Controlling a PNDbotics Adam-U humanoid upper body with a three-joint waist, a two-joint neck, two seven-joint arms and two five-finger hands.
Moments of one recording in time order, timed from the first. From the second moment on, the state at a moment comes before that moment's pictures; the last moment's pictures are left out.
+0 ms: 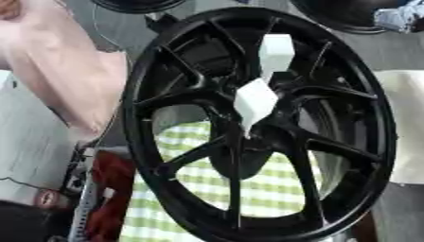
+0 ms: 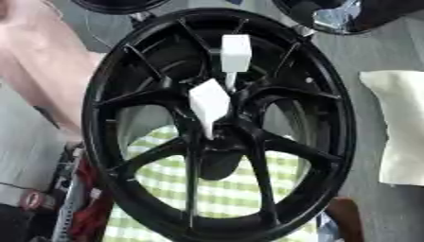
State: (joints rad) left arm -0.22 0.28 0.21 -1.98 0.25 -0.11 0.13; right arm -0.79 -0.99 0.27 -1.82 0.00 -0.04 0.51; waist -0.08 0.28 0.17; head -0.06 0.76
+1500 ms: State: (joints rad) left arm -0.21 0.29 0.20 -1.98 0.25 -0.10 0.12; right arm -1.12 -0.80 0.54 -1.49 0.12 -0.04 0.82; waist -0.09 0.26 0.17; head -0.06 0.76
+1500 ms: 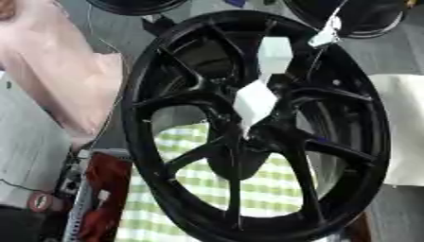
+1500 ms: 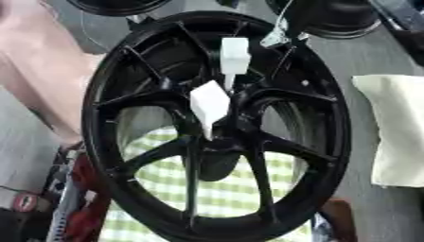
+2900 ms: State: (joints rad) left arm -0.21 0.29 0.20 -1.98 0.25 -0.10 0.11; right arm -1.11 -0.81 0.56 -1.57 0.05 0.19 0.79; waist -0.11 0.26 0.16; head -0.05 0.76
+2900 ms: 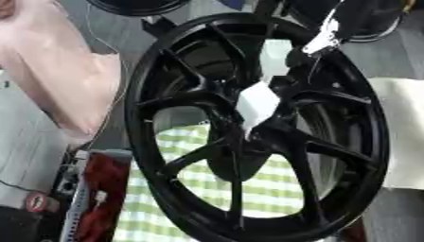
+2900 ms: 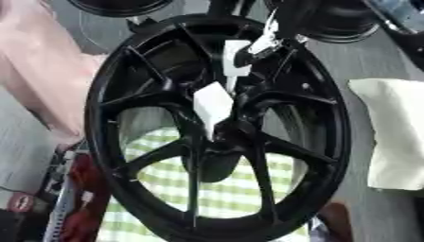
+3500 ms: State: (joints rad) left arm -0.21 0.29 0.20 -1.98 0.26 -0.09 0.11; right arm -1.09 -0.82 0.58 -1.62 0.12 0.26 0.76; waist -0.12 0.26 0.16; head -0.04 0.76
